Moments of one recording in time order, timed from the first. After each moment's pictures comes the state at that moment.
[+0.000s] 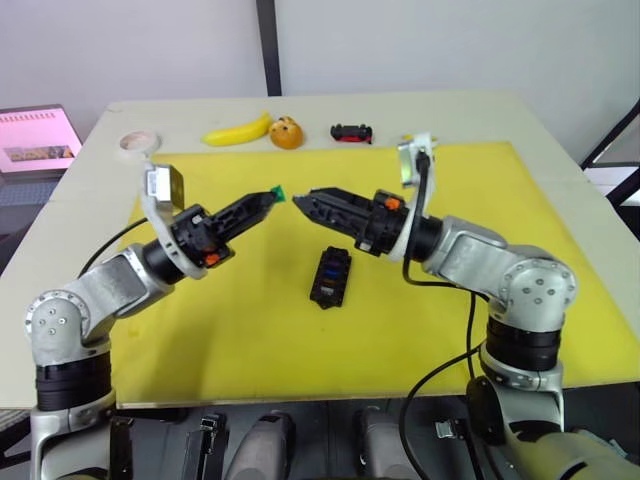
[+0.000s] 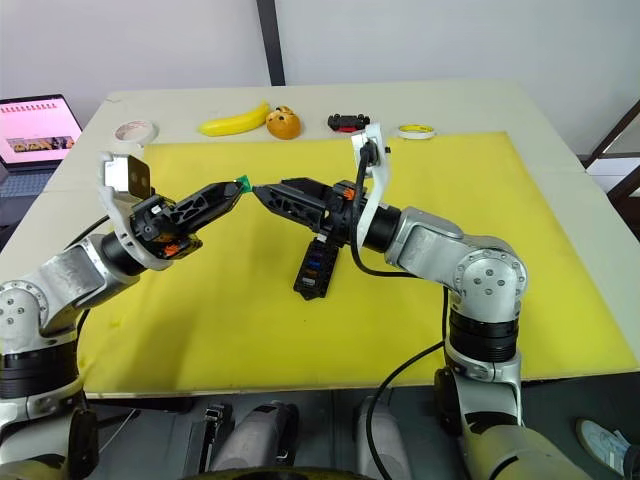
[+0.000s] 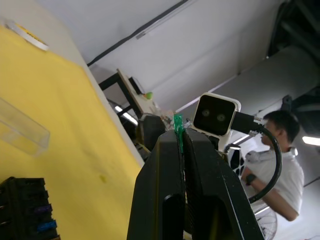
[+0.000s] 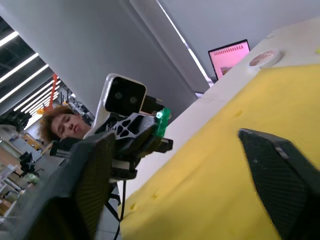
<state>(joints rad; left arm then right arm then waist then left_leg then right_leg) -0.40 0.52 0.33 -0.20 -1.95 1.04 -0.06 -0.67 -0.26 -0.15 -0.35 1.35 1.12 0.11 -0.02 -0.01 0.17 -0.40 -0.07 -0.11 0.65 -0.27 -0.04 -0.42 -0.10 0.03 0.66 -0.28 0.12</state>
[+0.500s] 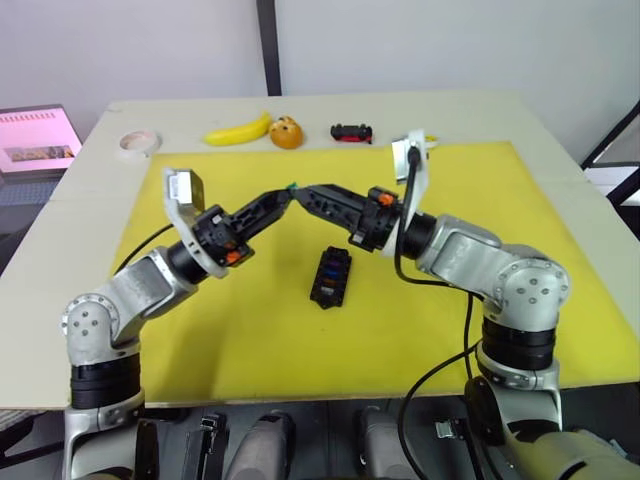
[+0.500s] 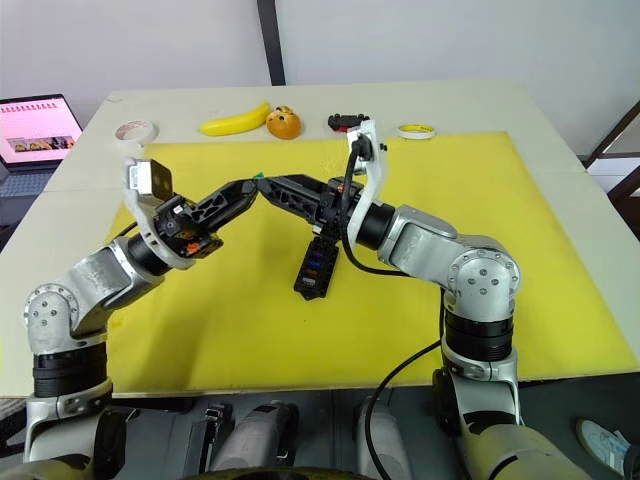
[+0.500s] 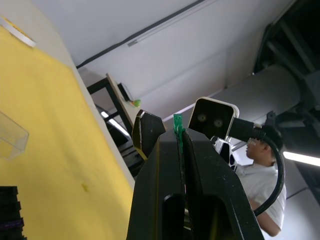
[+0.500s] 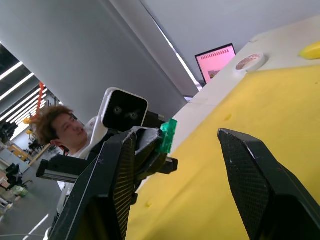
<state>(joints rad) -0.40 0.41 0.29 -0.22 -1.95 0.99 0.00 -0.67 -0.26 -0.12 -0.35 1.38 1.08 0.01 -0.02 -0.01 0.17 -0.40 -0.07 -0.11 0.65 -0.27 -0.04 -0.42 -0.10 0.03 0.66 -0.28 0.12</state>
